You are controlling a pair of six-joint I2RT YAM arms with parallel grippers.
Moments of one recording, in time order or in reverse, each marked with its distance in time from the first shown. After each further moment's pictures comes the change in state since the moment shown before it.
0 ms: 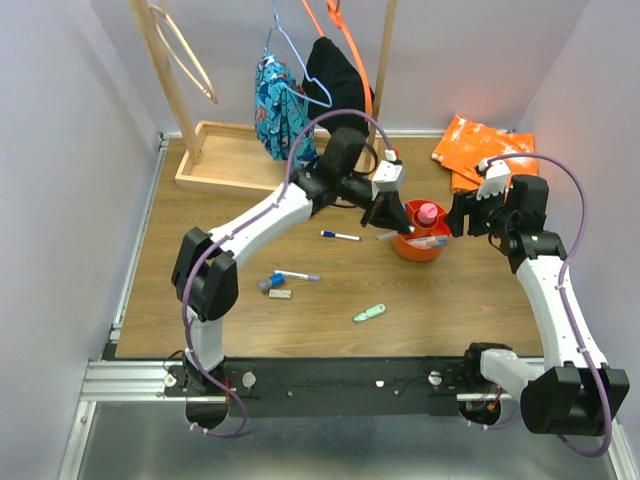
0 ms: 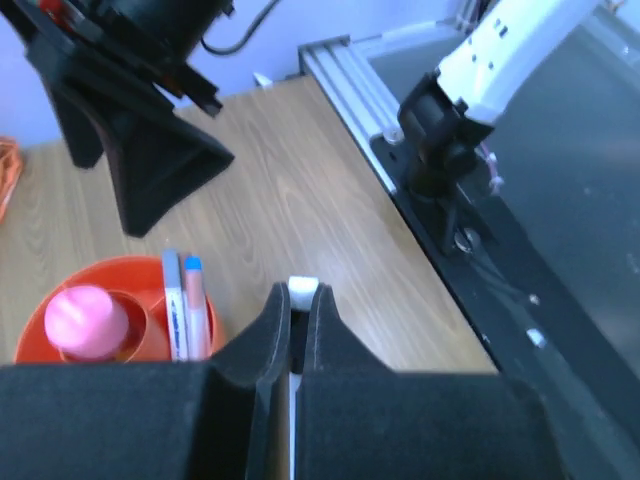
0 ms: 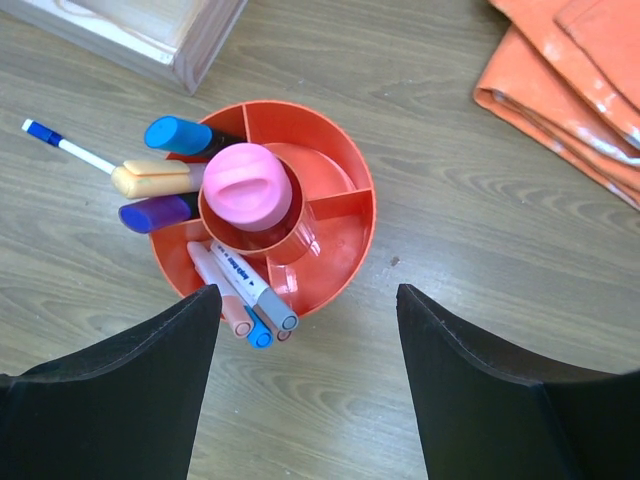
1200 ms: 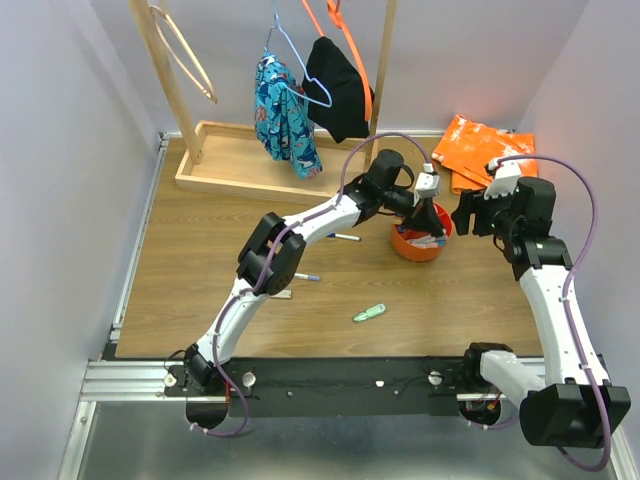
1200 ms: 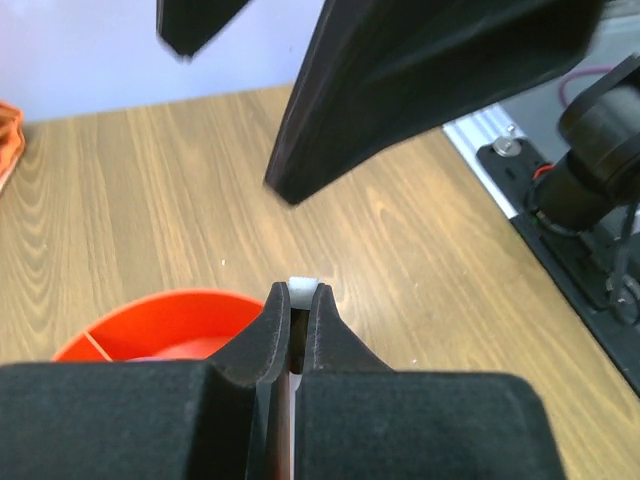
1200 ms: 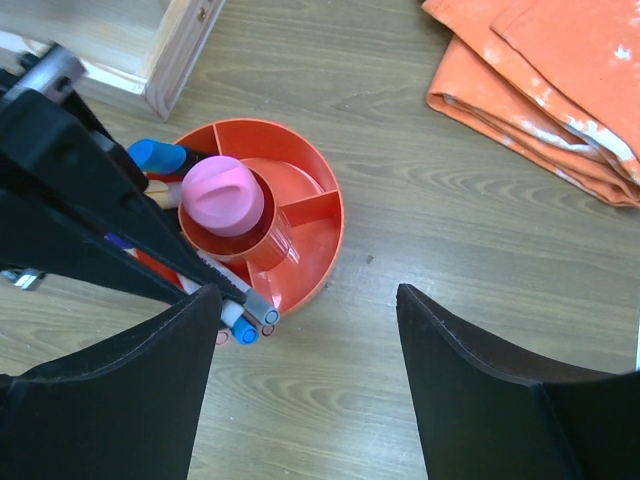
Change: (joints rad) left arm -0.073 0.493 0.203 0.652 -0.071 -0.376; right arm -0.002 -0.064 0.005 -0.005 0.089 0.048
